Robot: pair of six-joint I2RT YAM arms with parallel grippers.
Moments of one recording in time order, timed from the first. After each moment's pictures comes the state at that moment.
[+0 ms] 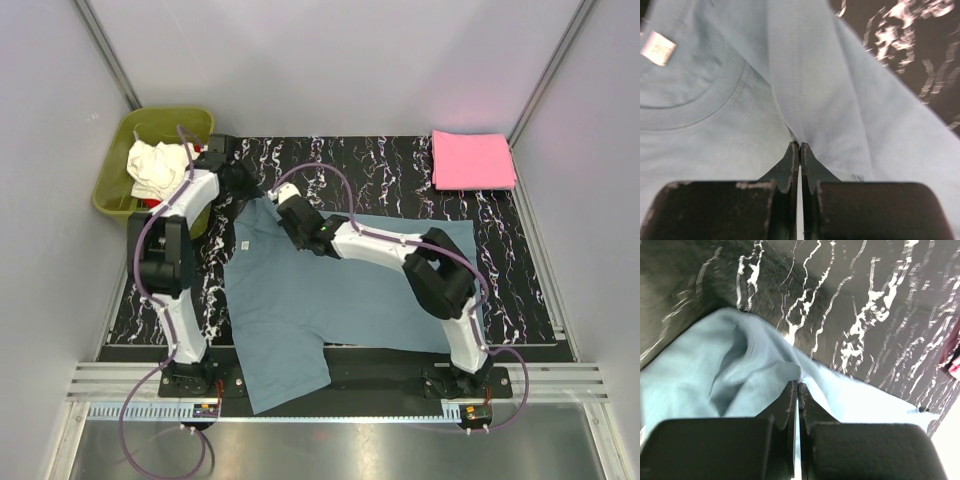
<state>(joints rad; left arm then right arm) -0.11 1.99 1.56 -0.50 0.20 -0.77 0.92 2.11 1.58 -0.24 0.32 0.13</state>
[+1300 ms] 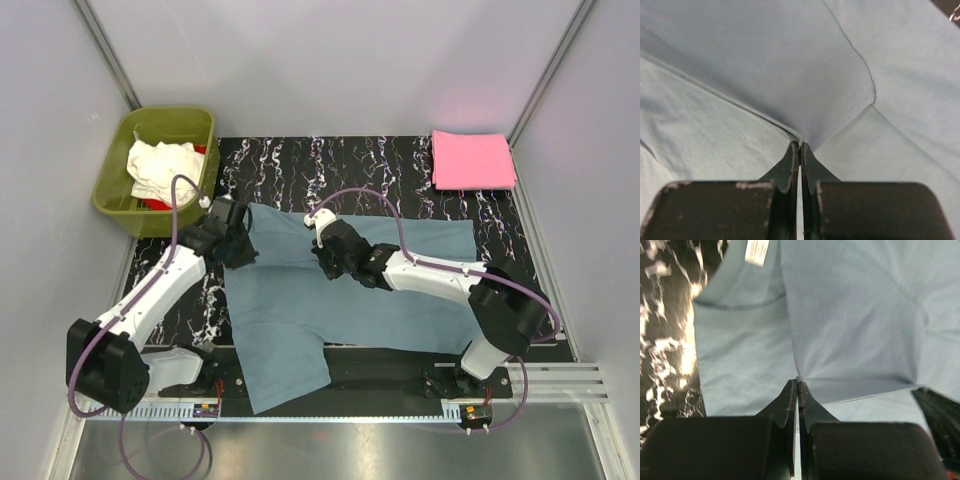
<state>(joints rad) -0.37 1.22 0.97 -0.76 -0.12 -0.72 0.92 1.63 1.03 -0.09 0.14 0.17</state>
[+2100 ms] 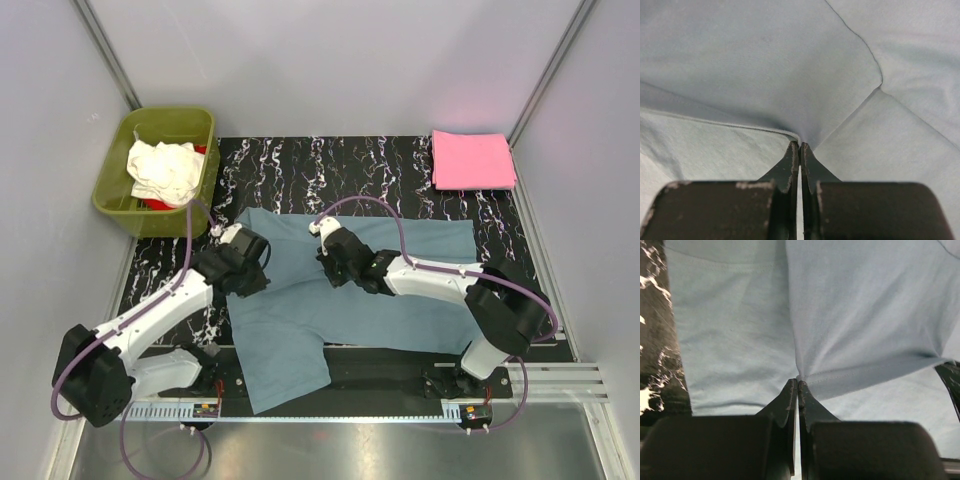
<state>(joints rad) -0.59 1.12 0.77 -0.75 -0.22 -0.95 0.92 1.63 0.95 -0.08 0.14 0.21</state>
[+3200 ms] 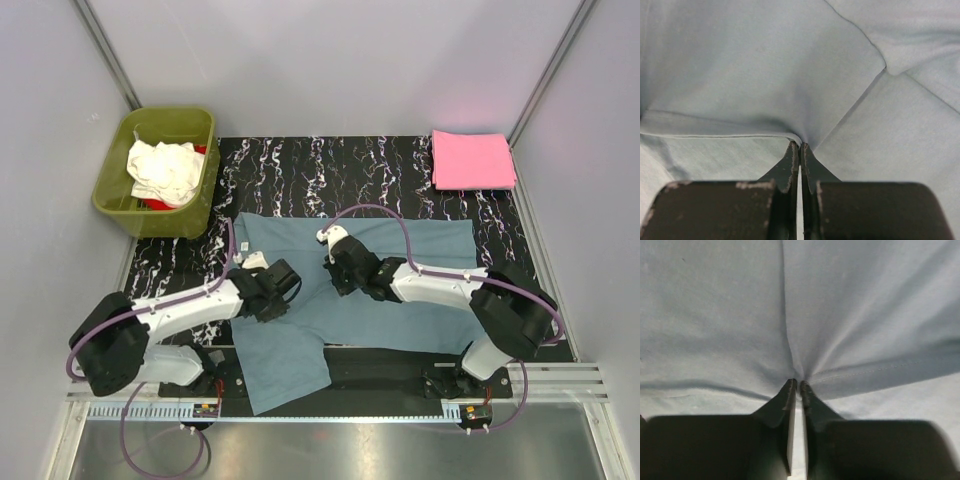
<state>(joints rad) -0.87 1.26 0.65 -0.67 -0.31 -1.26 0.92 1.59 0.86 -0.06 0.12 0.24</state>
